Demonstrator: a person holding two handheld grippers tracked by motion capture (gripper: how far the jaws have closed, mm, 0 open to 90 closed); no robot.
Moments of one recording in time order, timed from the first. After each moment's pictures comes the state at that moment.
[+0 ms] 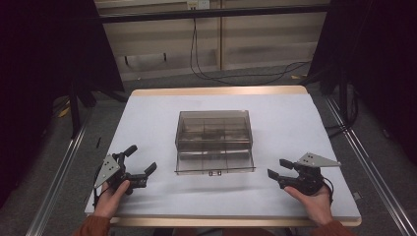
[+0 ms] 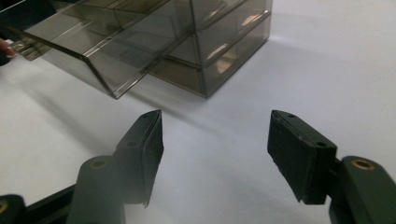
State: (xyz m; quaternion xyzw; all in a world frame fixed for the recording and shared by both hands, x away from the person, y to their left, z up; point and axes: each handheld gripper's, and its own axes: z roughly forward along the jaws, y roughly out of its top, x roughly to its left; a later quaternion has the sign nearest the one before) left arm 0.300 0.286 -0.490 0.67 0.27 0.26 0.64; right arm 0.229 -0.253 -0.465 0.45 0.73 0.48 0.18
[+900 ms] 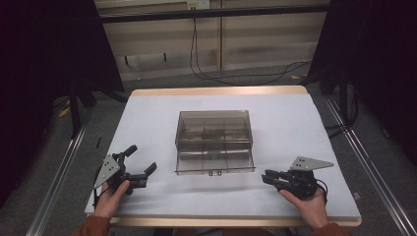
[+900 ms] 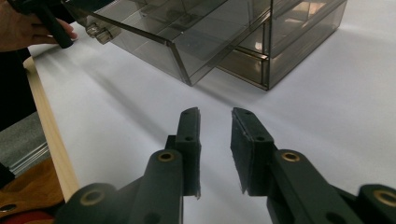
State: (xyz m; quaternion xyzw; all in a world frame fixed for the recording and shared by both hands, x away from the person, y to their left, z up) left arm 0.300 0.286 -0.490 0.67 0.27 0.26 0.64; right arm 0.222 -0.237 -0.462 0.40 0.76 0.49 0.11
